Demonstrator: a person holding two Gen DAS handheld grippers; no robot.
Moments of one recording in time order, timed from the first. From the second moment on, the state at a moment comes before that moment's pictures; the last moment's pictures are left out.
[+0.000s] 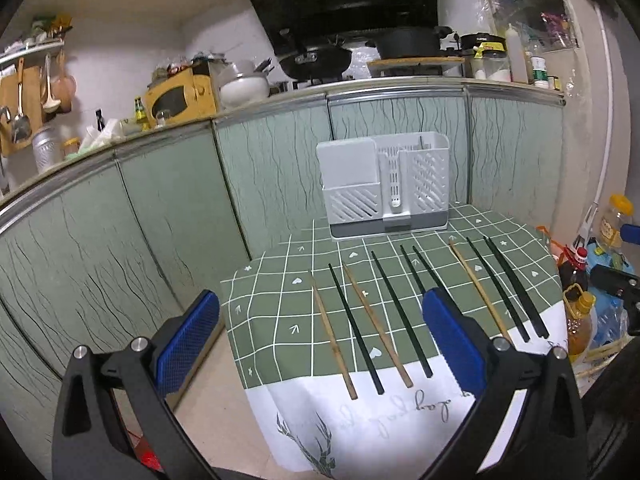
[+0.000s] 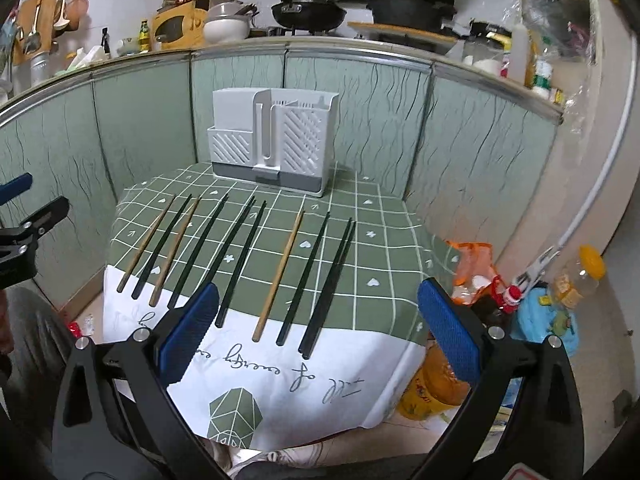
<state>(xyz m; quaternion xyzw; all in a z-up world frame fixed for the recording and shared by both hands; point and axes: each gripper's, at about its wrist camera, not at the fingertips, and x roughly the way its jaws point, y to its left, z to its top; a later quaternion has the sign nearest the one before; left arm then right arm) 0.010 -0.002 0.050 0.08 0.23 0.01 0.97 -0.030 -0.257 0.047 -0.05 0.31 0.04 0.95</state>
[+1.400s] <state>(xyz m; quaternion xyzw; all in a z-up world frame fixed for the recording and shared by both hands) 0.091 0.012 -0.083 0.03 0.37 -0.01 0.93 0.045 -0.292 -0.064 -0.02 0.35 -0.02 0.93</state>
